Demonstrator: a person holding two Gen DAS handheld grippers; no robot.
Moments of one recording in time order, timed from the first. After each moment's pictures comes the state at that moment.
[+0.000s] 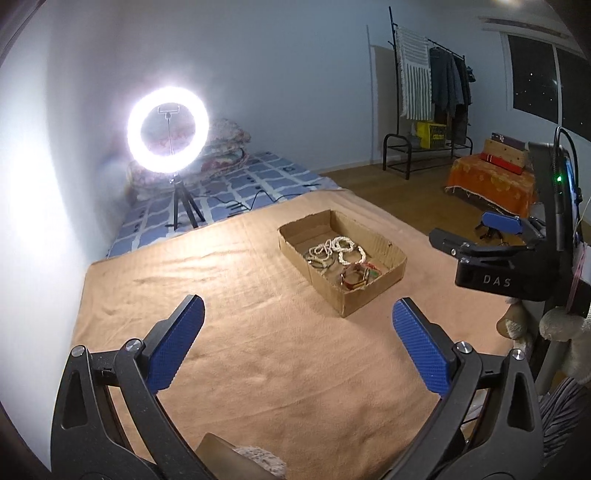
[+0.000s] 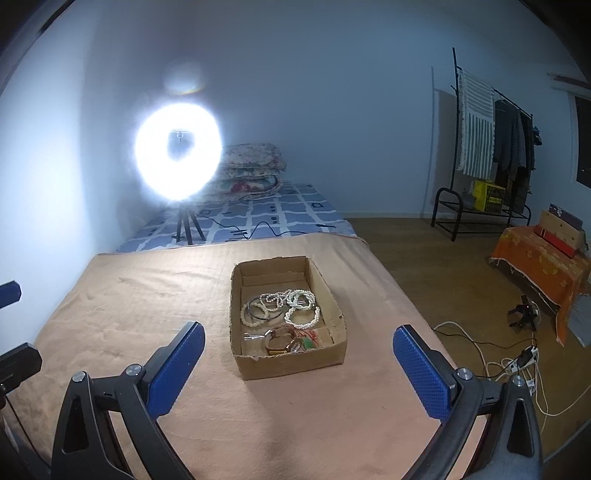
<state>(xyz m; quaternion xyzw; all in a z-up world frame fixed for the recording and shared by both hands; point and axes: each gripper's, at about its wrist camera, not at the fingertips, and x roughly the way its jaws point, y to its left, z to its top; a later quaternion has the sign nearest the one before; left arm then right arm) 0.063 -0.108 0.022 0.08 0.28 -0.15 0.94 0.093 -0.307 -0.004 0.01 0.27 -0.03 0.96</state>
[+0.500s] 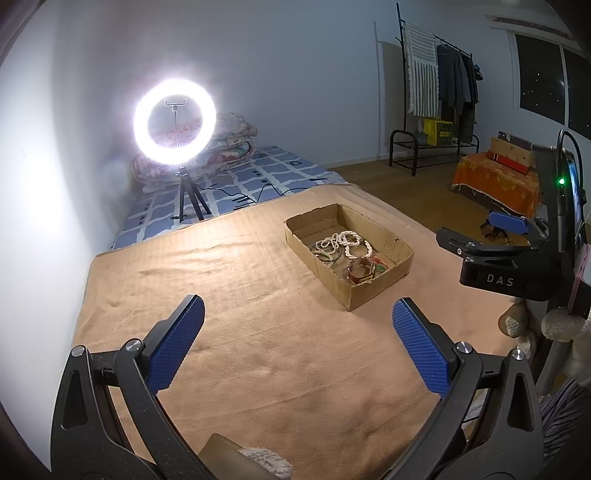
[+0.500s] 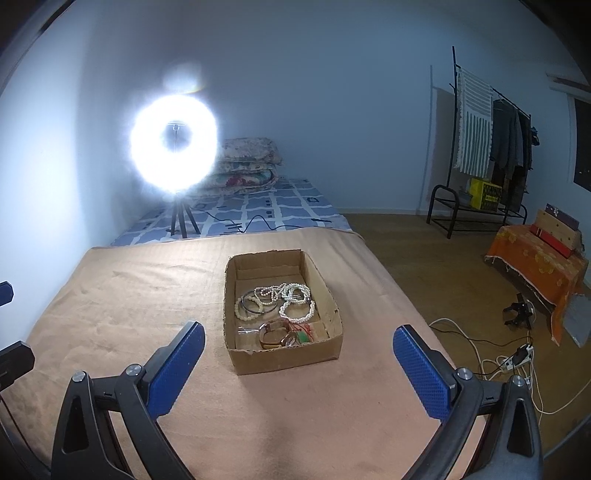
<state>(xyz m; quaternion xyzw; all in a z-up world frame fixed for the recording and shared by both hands) 0.065 -0.101 0.018 0.08 0.29 -0.15 0.94 0.095 -0.305 -0.008 0.00 0.27 -0.03 0.96</state>
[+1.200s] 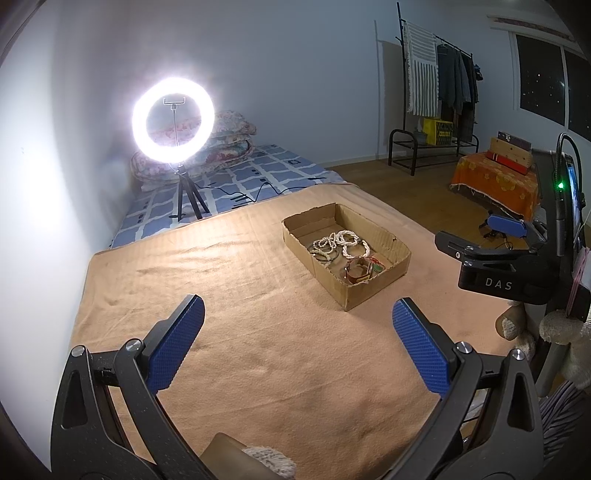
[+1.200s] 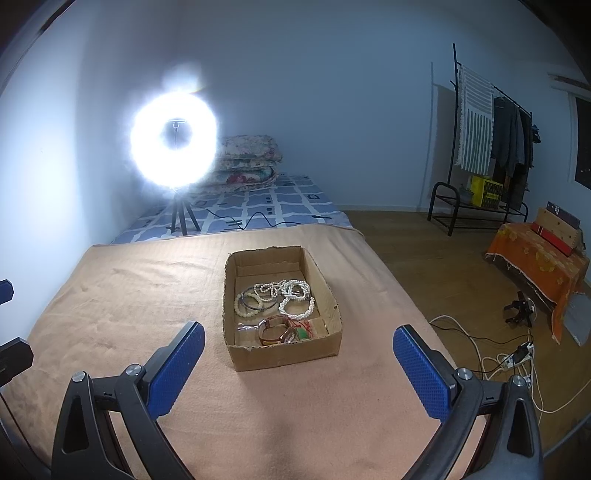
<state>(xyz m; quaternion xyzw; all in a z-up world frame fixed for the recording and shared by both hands) 0.065 -0.101 0.017 0.08 0.29 -0.14 0.94 0.095 -0.307 -0.010 0.01 0.28 -0.03 0.96</state>
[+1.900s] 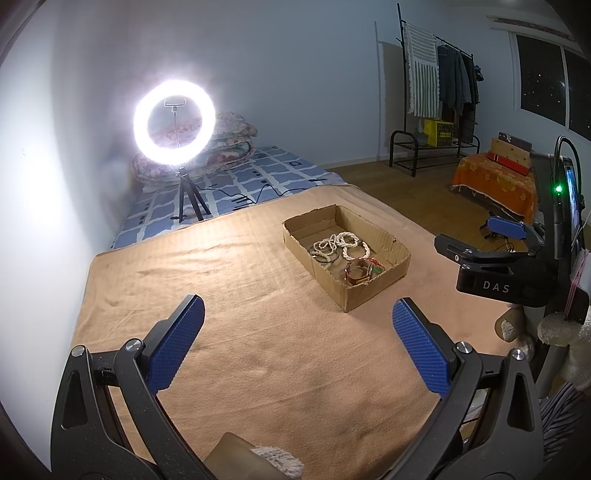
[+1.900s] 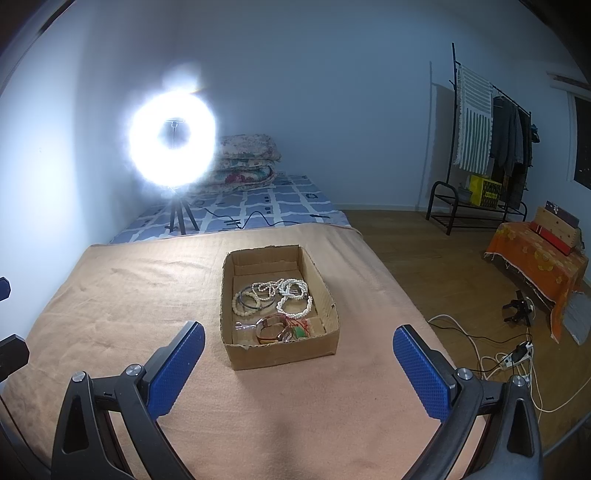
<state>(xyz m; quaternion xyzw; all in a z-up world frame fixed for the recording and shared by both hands) 0.062 -0.103 0.018 0.08 0.29 -0.14 0.94 0.092 -0.309 -0.011 0.00 0.28 -0.03 0.96</state>
